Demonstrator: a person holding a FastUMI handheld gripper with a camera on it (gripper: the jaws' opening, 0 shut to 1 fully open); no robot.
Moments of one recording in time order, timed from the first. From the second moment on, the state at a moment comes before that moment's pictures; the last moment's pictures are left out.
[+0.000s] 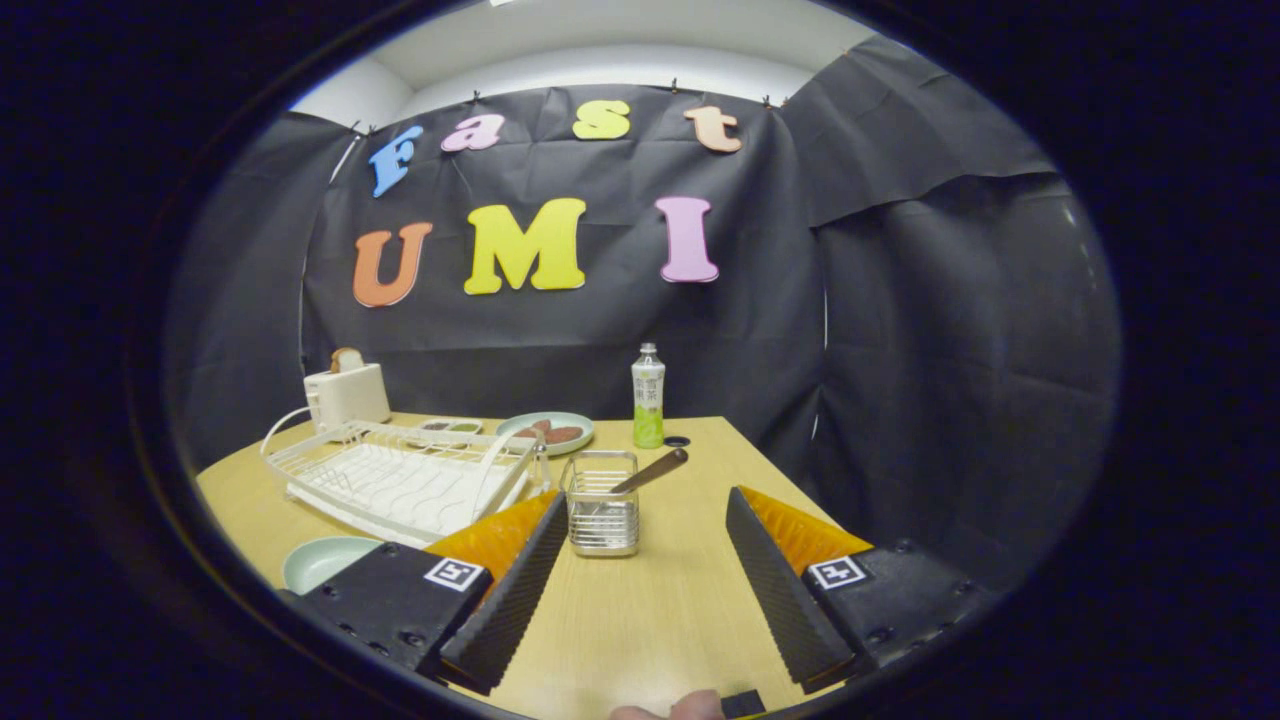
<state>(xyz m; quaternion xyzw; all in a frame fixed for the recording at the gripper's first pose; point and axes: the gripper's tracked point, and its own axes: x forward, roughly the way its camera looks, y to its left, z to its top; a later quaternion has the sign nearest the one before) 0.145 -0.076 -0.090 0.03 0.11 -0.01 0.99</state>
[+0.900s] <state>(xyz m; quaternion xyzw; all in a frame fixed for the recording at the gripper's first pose) 0.260 -0.070 -0.113 0.14 0.12 0.02 0.98</state>
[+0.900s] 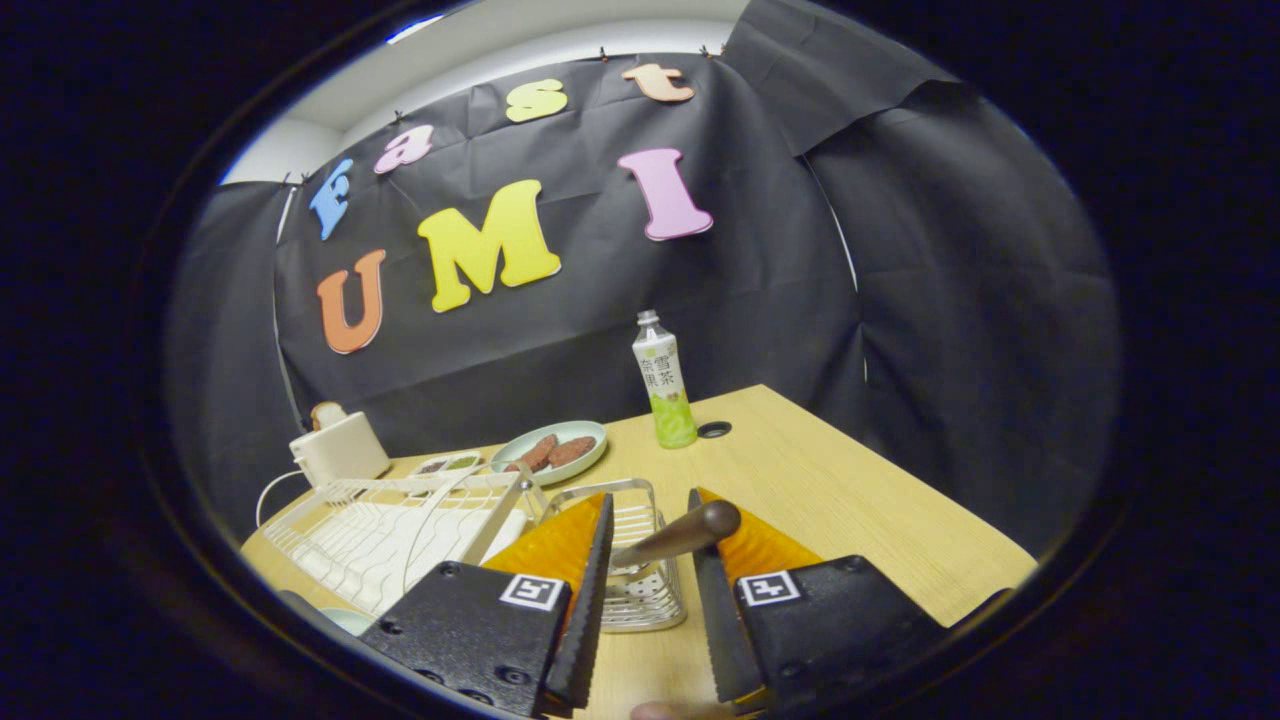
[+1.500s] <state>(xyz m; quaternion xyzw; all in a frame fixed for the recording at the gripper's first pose) 0.271 -0.054 -0.076 0.17 0.13 0.02 0.98</state>
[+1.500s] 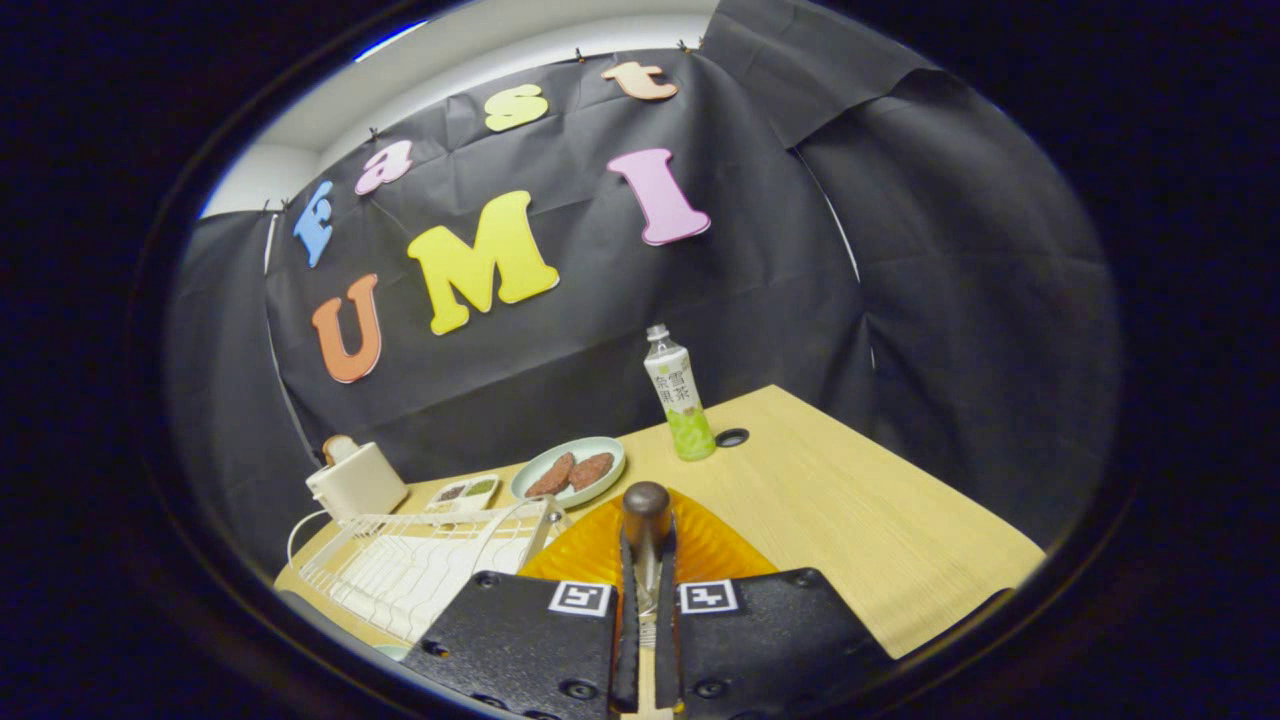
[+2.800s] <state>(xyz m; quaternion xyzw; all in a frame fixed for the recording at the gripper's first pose) 0.066 0.139 -0.052 0.02 0.13 0.21 0.97</state>
